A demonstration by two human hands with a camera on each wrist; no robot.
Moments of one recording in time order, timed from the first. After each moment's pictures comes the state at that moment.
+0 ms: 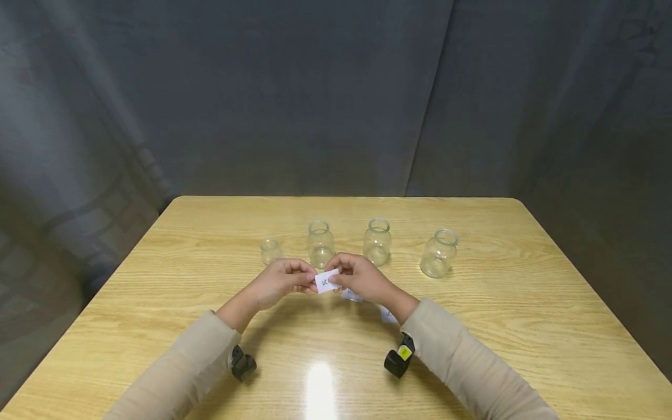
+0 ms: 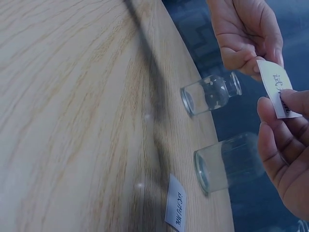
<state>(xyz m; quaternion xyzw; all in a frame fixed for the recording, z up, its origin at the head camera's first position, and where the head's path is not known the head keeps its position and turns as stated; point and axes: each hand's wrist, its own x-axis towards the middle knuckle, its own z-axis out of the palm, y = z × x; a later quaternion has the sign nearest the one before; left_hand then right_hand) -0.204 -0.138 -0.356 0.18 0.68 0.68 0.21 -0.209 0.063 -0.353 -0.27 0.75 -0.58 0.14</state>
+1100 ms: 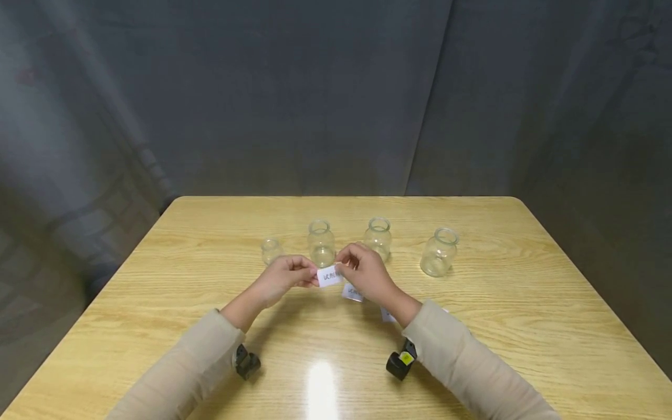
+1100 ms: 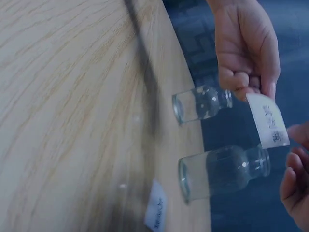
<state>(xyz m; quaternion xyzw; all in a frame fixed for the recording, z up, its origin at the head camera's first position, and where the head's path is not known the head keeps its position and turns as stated) -0.207 -0.133 -0.356 0.15 0.74 0.63 0.16 -0.203 0.060 -0.348 -0.21 0.84 -0.50 -0.07</state>
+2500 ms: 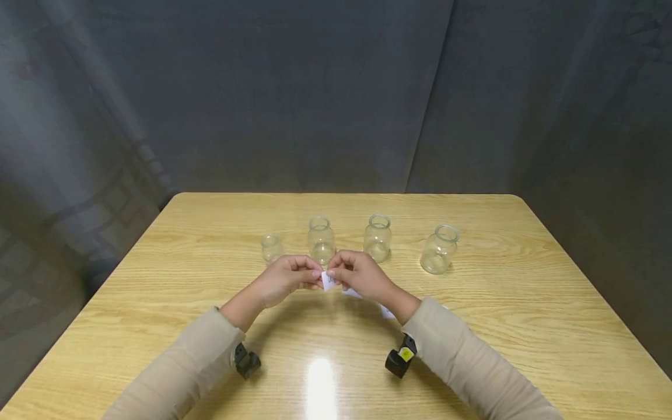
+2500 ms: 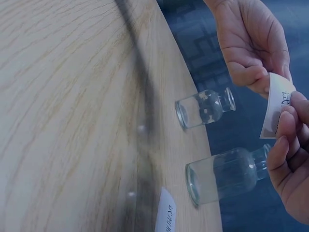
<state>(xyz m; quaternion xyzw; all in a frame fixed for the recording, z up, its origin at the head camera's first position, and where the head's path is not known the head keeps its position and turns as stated) -0.197 -0.129 -0.348 0.18 0.67 0.69 0.21 -0.200 0.059 -0.346 -0.25 0.79 -0.56 0.09</state>
